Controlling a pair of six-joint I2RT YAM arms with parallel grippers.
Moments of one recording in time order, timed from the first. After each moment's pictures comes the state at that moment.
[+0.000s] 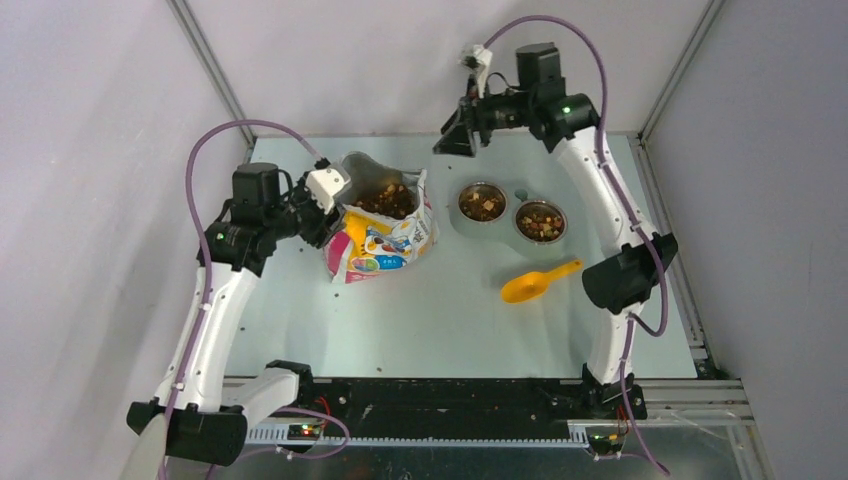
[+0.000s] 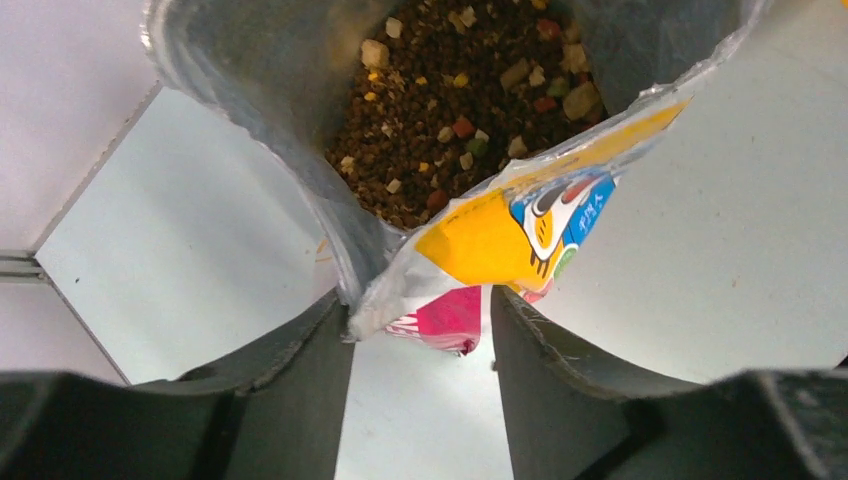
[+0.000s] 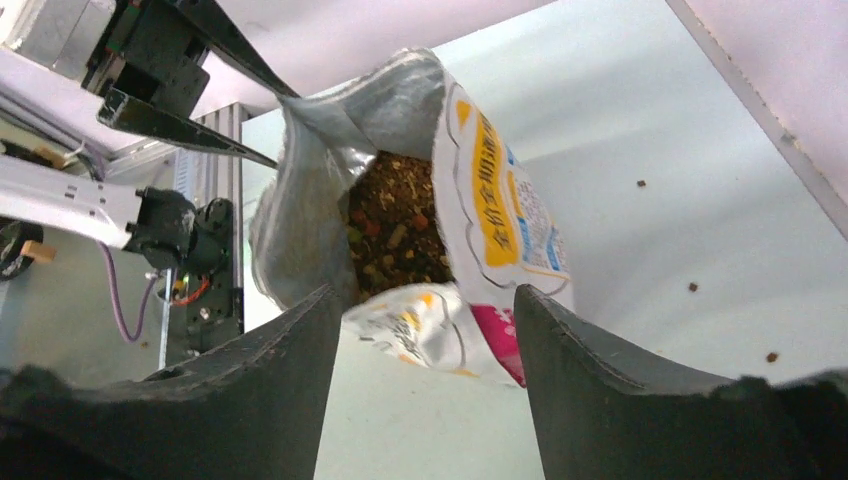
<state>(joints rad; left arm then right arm) -0.15 1.06 1.23 -0.78 0.44 0.58 0.44 1.96 2.26 -0.75 -0.92 -0.09</state>
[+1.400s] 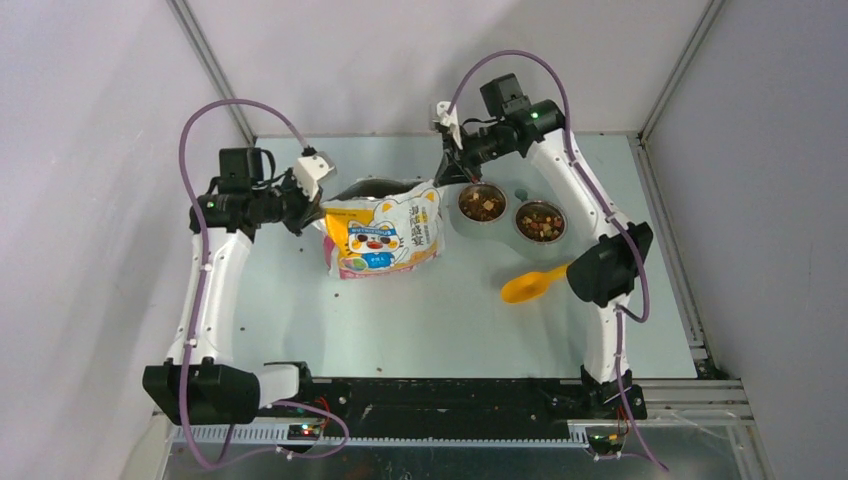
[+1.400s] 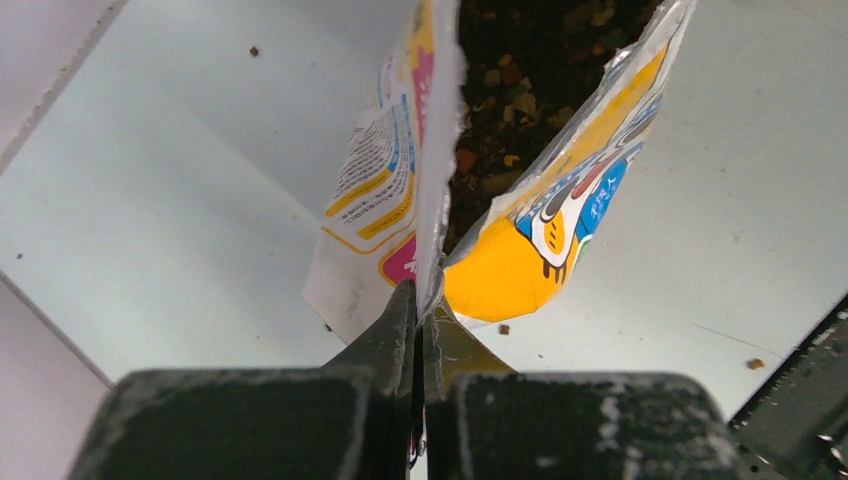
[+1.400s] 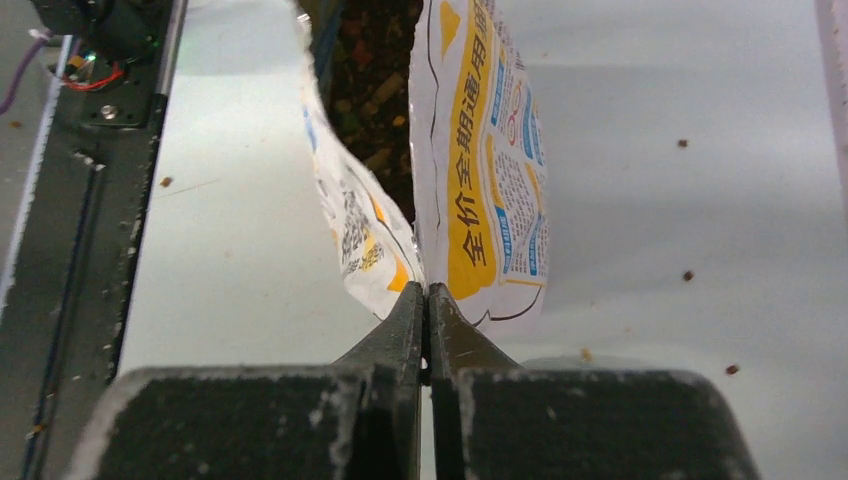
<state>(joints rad) 0.02 1.21 1.34 -0.93 0.58 0.74 0.46 2.08 2.31 -1.12 -0.96 -0.80</state>
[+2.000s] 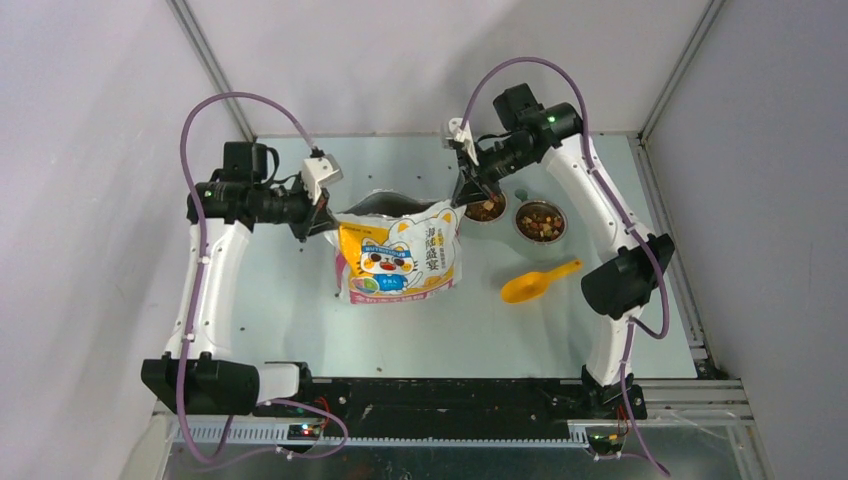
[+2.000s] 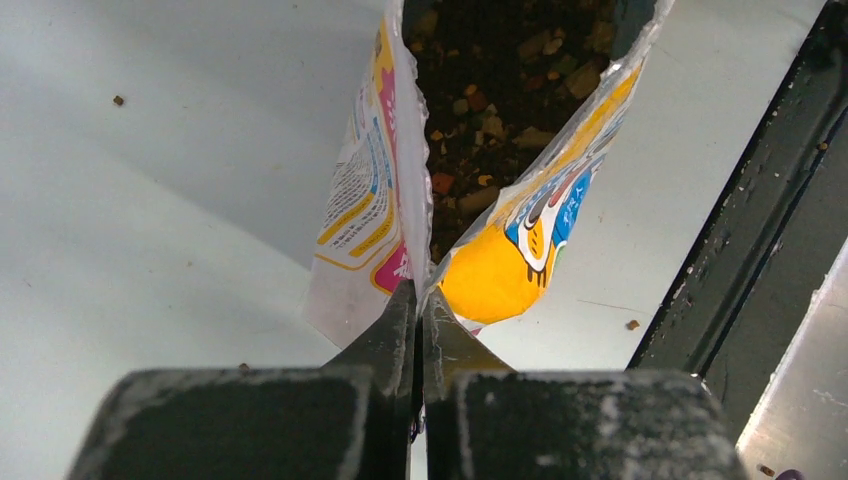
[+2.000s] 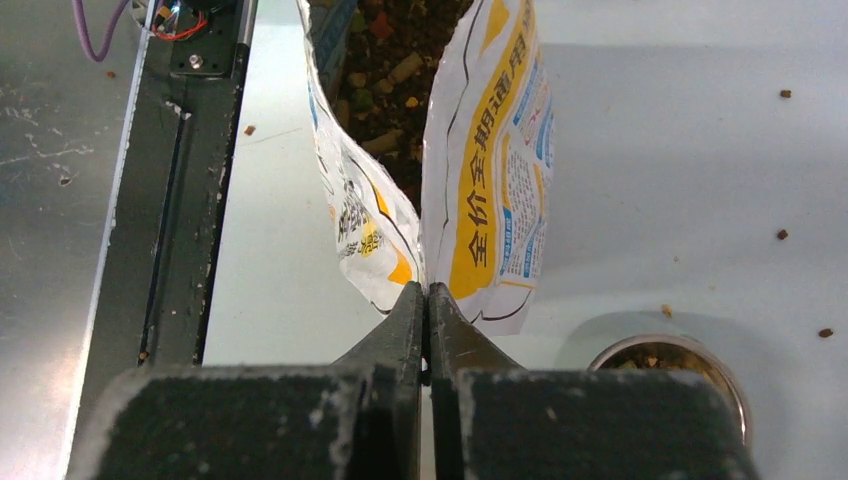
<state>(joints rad) 0.00 1.27 1.47 -1.18 0.76 0.79 0.45 1.94 2.18 -1.34 -0.96 -0.89</state>
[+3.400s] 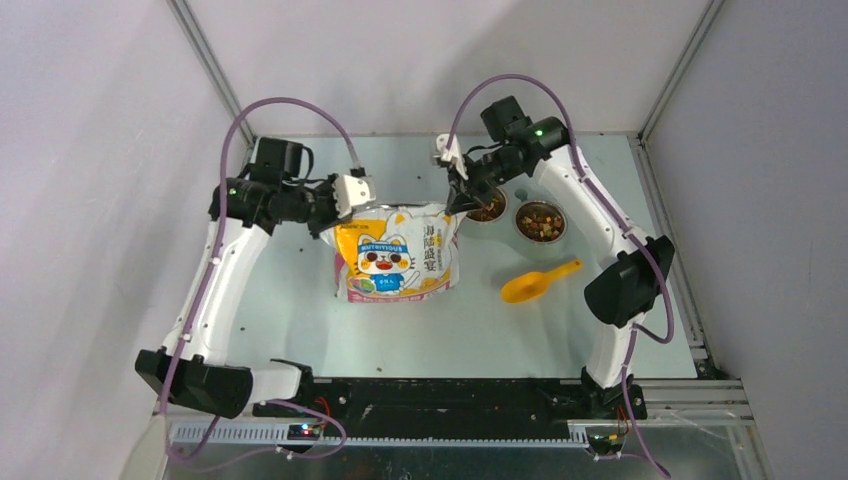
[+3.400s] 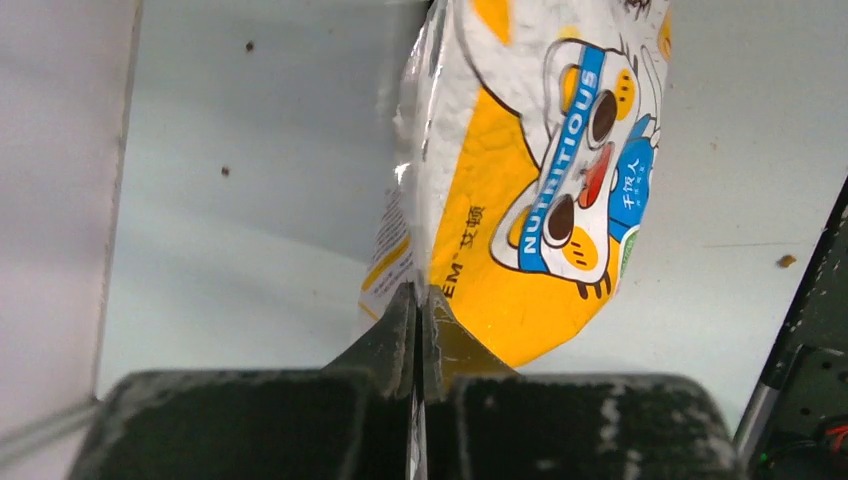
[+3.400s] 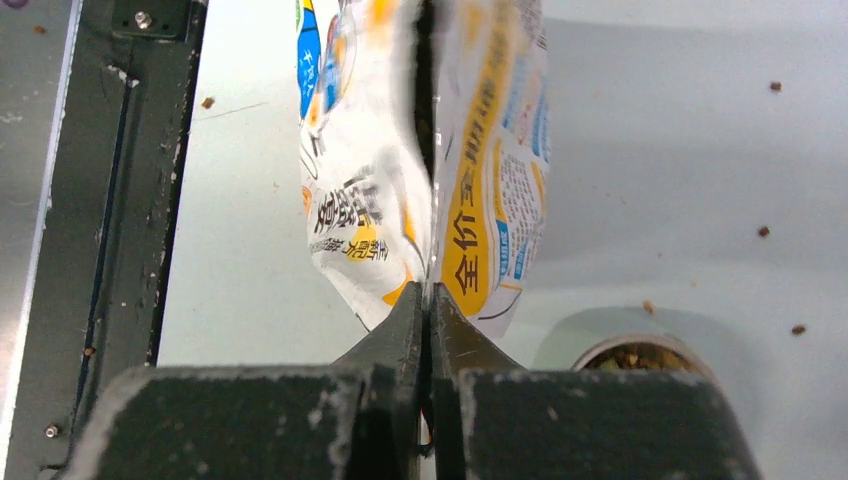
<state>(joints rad) -0.24 1.27 1.50 -1.15 0.52 1.05 0.53 1.88 2.03 -1.21 -0.85 -0.92</state>
